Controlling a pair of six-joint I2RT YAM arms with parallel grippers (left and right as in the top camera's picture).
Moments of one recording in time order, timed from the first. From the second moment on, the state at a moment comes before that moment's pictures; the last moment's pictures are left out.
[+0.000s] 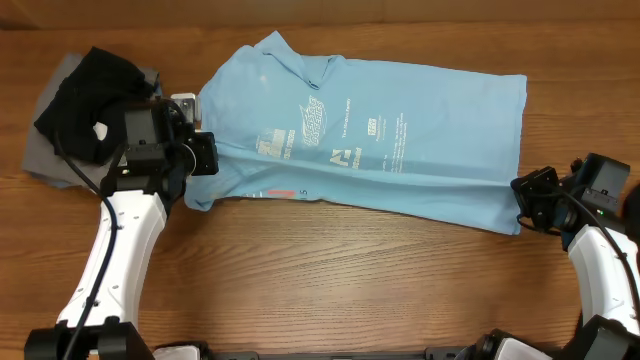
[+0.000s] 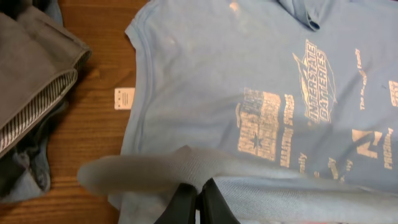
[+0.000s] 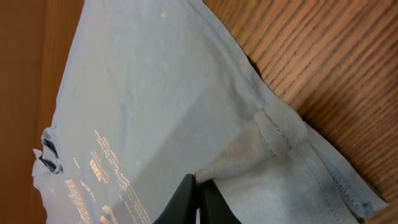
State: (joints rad) left arm 0.05 1.45 1.01 -0.43 0.17 -0.05; right arm -0.44 1.35 0.75 -0.41 -0.37 0.70
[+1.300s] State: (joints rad) left arm 0.12 1.58 1.14 -0.92 0.18 -0.07; right arm -0.46 1.38 0.85 -0.83 -0.54 0.49
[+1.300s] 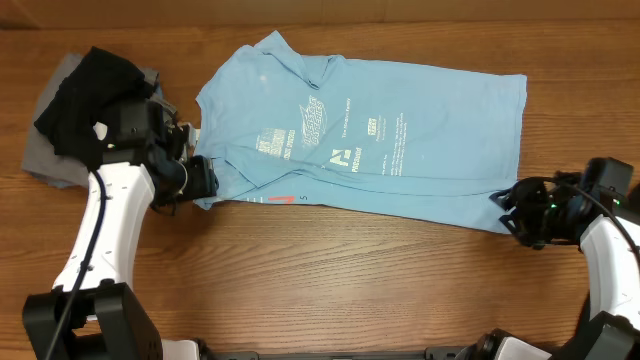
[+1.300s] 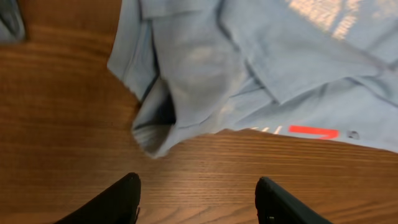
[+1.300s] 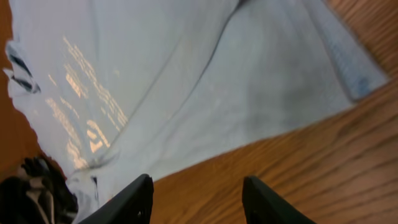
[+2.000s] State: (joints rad) left arm 0.12 1.65 0.91 -0.52 0.07 -0.11; right arm -0.33 1.38 0.85 -0.81 -0.52 0.46
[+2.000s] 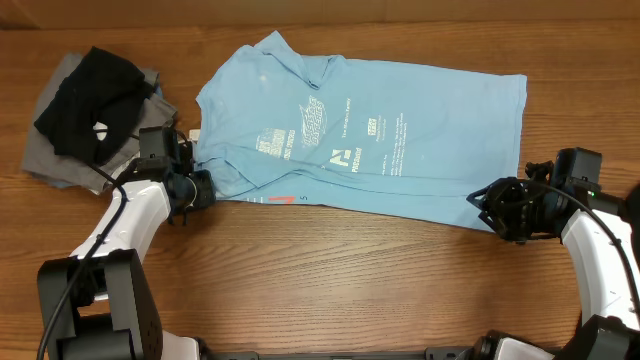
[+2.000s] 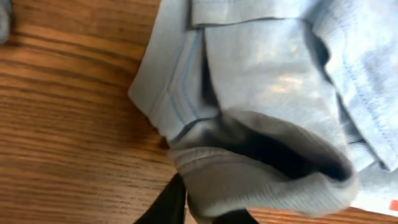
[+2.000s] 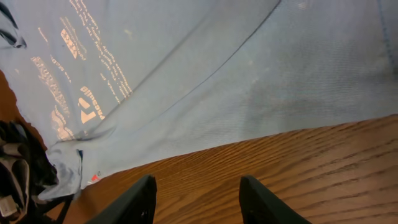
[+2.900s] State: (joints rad) left arm 0.12 1.65 0.91 -0.55 0.05 -0.02; right arm -0.33 1.59 0.81 -0.75 -0.26 0.63
